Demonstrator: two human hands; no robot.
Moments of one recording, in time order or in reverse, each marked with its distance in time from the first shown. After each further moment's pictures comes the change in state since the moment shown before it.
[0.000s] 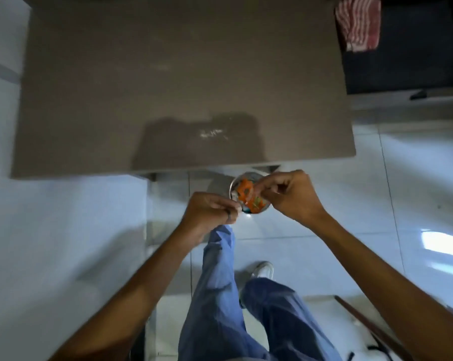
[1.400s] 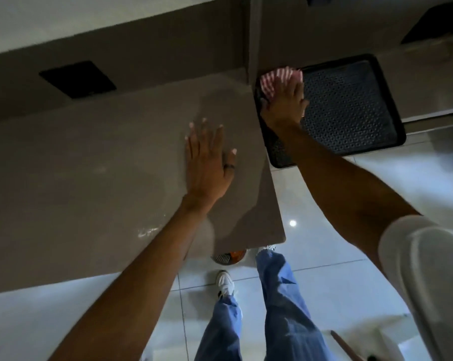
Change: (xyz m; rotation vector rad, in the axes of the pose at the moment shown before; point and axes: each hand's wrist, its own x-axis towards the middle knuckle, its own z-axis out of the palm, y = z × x) left_hand 0.166 0.246 0.163 1.266 0.493 0.763; right_hand 0.362 0.025 -0.233 -0.663 0.383 0.254
